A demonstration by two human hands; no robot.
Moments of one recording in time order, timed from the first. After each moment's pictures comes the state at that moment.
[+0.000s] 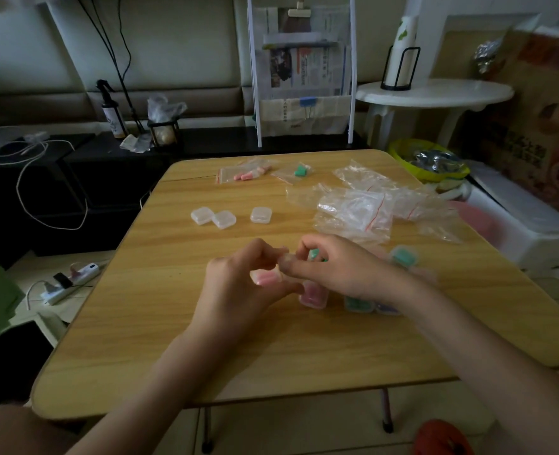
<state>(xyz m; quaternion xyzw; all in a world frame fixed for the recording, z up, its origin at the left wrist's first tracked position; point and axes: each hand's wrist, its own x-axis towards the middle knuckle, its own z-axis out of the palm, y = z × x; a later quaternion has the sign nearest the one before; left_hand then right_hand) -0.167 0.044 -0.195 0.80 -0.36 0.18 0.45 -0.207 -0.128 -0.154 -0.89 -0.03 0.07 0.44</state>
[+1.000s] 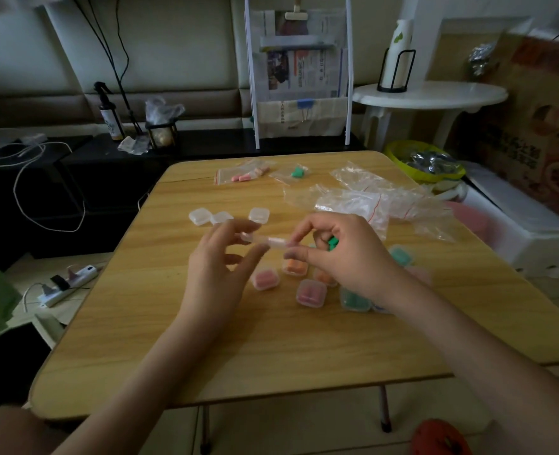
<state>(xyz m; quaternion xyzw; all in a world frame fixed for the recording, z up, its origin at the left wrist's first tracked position) -0.156 0.050 -0.189 0.81 -0.29 0.18 0.48 -0.210 -0.129 -0.157 -0.86 -0.11 -0.18 0.46</state>
